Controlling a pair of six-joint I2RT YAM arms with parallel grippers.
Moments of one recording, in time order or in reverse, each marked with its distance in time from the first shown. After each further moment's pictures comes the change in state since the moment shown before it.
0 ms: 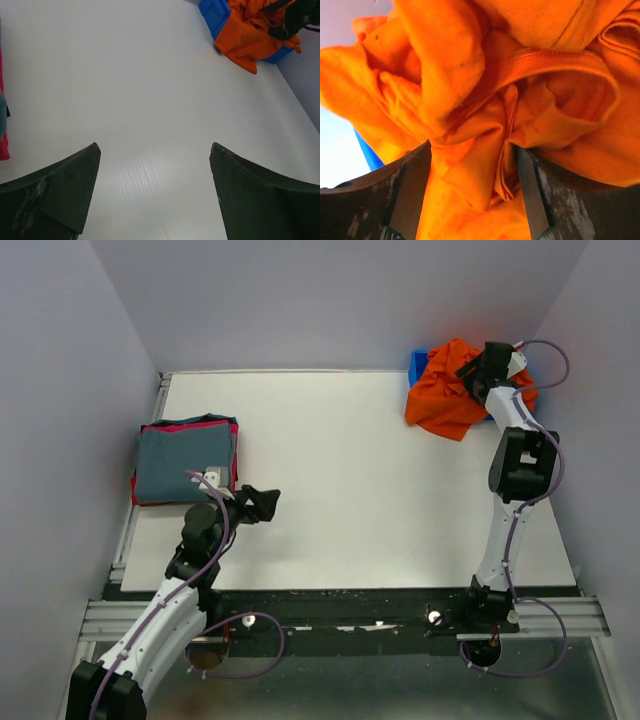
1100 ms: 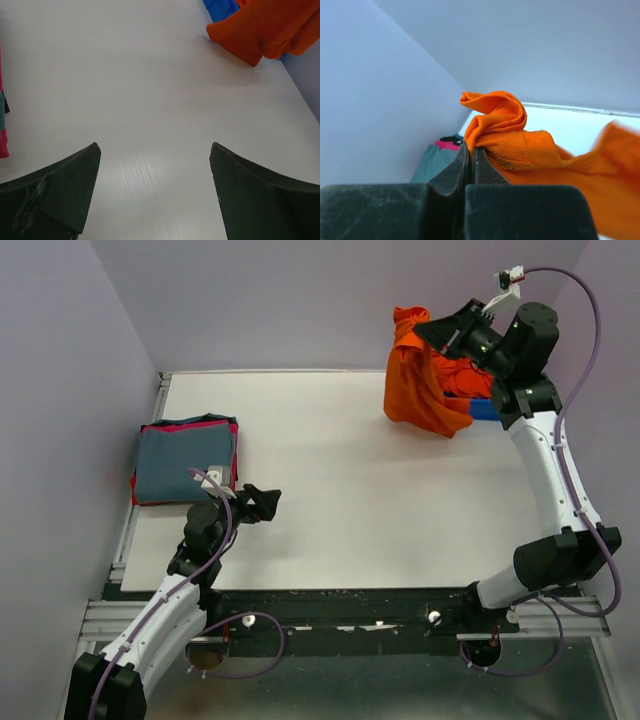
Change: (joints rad) left arm -0.002 0.049 -0.001 0.024 0.001 0.001; right arm 0.226 -0.723 -0.214 0.103 -0.646 -0.126
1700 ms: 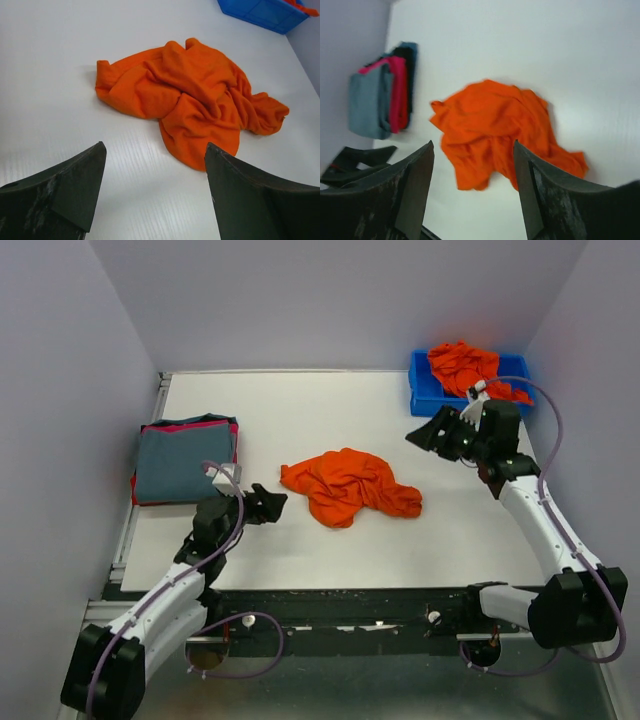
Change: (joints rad) left arm -0.022 0.099 0.000 0.067 0.038 0.004; right arm -0.009 -0.344 -0.643 -0.104 -0.003 -0.077
